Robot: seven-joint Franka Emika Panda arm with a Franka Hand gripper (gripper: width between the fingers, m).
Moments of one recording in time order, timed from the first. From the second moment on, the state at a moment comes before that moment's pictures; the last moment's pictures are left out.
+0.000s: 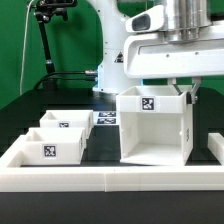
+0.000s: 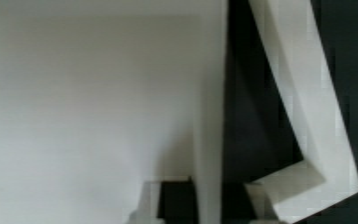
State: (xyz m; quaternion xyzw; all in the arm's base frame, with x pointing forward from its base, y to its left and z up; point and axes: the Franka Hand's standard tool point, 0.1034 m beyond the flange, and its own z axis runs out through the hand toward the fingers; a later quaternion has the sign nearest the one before) arm 0.569 0.074 0.104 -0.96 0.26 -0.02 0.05
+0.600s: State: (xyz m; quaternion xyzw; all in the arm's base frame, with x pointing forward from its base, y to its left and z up) arm 0.569 0.083 0.104 -0.91 0.41 0.00 0.07
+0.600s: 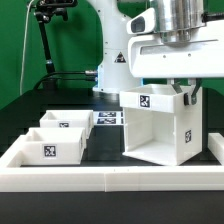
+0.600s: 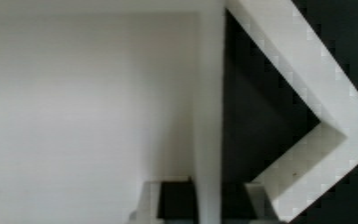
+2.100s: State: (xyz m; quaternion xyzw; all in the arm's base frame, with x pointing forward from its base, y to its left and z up) arm 0.625 0.094 0.102 -0.73 0.67 0.04 0.10
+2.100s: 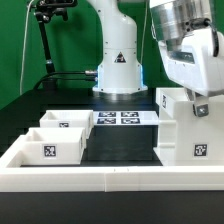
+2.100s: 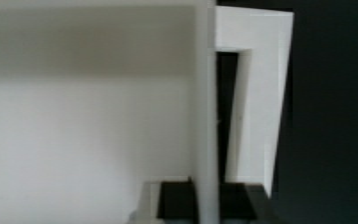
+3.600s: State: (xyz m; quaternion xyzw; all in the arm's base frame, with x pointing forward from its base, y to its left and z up) arm 0.640 0.097 0.105 -0.73 0.68 0.03 0.11
